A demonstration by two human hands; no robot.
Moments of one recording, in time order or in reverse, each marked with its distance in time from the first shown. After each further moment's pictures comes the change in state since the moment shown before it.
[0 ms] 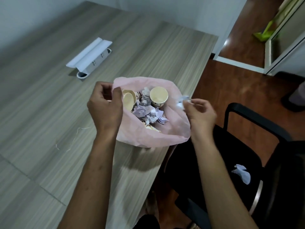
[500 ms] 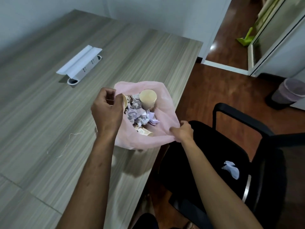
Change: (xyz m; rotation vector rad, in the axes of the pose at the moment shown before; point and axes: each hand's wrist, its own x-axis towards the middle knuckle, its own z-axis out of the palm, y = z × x) left_hand -0.011 0.003 0.015 0.013 -0.139 -0.025; right_hand 0.019 0.059 -0.028 -0.808 -0.167 0.342
